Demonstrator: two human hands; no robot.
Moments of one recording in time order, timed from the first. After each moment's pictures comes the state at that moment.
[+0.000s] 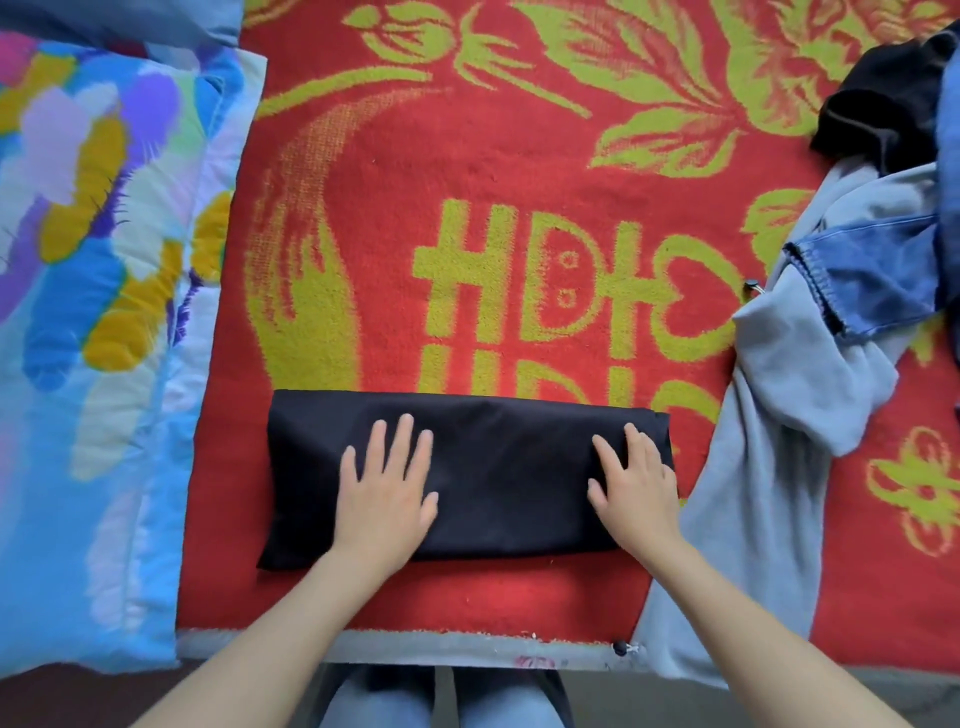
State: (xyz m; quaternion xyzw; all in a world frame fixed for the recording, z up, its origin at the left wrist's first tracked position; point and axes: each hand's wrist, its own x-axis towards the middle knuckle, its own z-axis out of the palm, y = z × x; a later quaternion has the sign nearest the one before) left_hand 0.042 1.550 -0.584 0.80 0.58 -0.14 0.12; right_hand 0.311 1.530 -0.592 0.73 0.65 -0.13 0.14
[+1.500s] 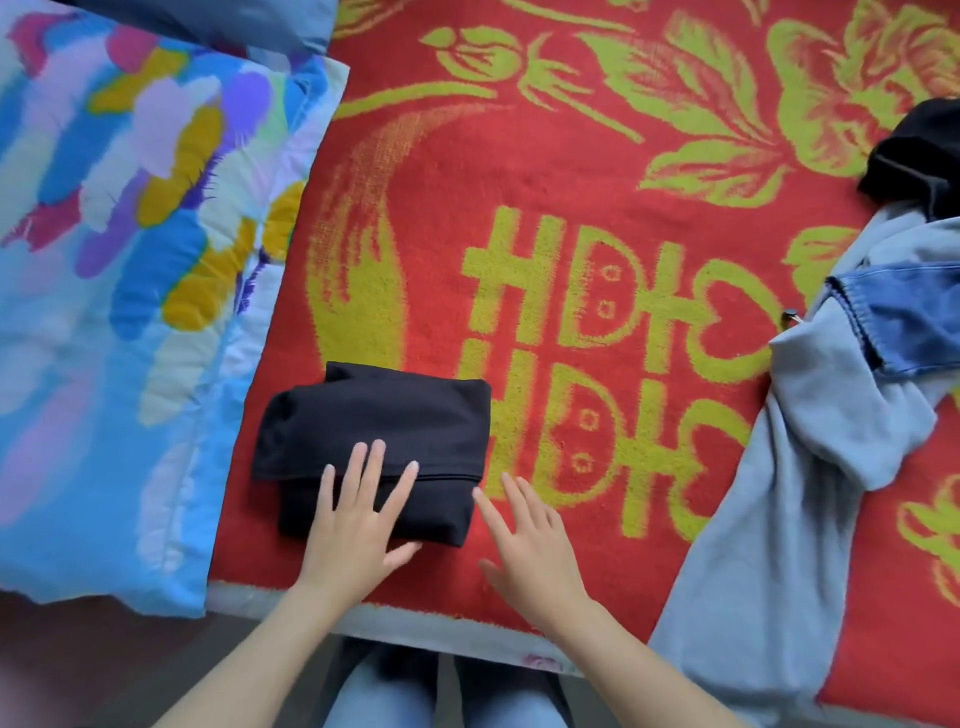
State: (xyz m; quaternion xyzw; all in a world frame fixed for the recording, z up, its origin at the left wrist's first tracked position) left_hand -0.019 1.493 -0.600 0.80 0.59 -0.09 0.09; right_hand 0.193 1.485 -0.574 0.57 0.79 -0.21 0.10
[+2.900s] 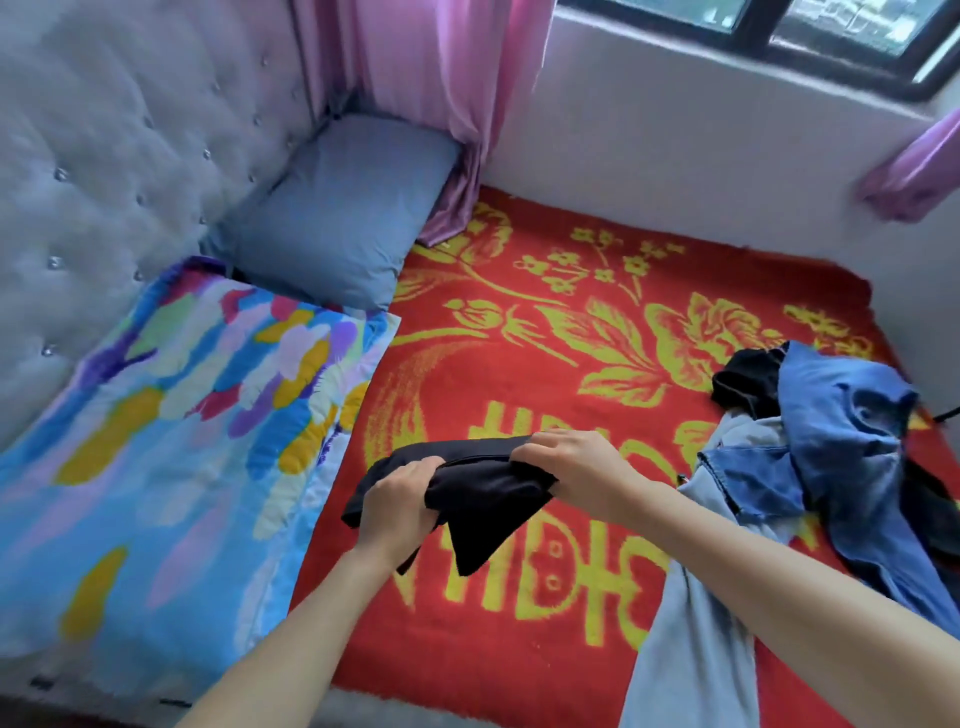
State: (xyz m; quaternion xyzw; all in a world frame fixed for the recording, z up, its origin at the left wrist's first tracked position) left_hand -0.026 1.565 -0.387 0.70 0.62 0.29 0.18; right_hand 0.183 1.597 -0.267 0.39 0.92 -0.09 -0.01
